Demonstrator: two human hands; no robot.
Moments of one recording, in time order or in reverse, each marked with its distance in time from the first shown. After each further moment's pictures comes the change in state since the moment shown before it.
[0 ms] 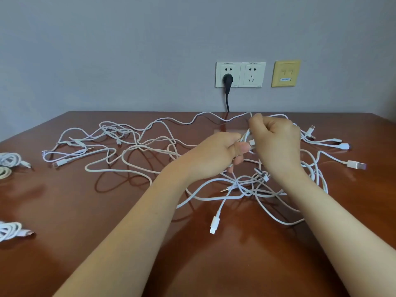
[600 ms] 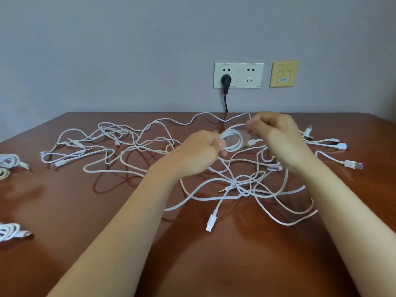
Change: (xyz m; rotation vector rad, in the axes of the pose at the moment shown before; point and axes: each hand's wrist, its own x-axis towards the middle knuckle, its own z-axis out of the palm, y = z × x) left_hand 0.000 -0.015 -0.014 0.114 0.147 -0.151; right_hand 0.015 0.007 -0.020 0.112 -0.299 0.045
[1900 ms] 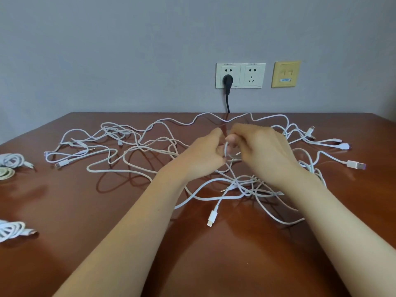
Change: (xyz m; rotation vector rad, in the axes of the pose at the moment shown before) left_hand 0.001 -0.001 0.009 0.112 -0.005 0.010; right_hand -0.015 -0.006 0.020 -0.579 -0.078 -0.371
